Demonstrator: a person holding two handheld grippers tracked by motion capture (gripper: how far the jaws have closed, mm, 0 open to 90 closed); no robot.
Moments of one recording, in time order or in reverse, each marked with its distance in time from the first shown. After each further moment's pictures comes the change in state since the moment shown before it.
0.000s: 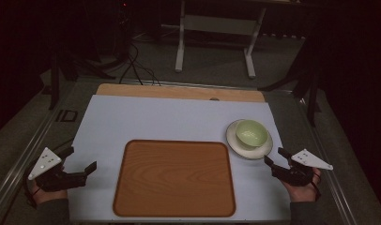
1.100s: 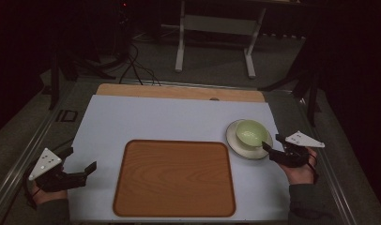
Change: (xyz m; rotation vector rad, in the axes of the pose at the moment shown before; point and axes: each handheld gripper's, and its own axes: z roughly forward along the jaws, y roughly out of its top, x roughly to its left) left arm -0.001 -0.001 0.000 0.006 0.015 0.003; right arm -0.020 0.034 0.033 0.065 -0.016 -0.045
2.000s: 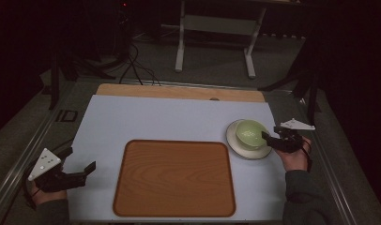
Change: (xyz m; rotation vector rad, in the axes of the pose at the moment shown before) left arm 0.001 -0.001 -0.001 0.001 0.008 0.001; right arm -0.031 0.010 0.047 0.104 -0.057 0.071
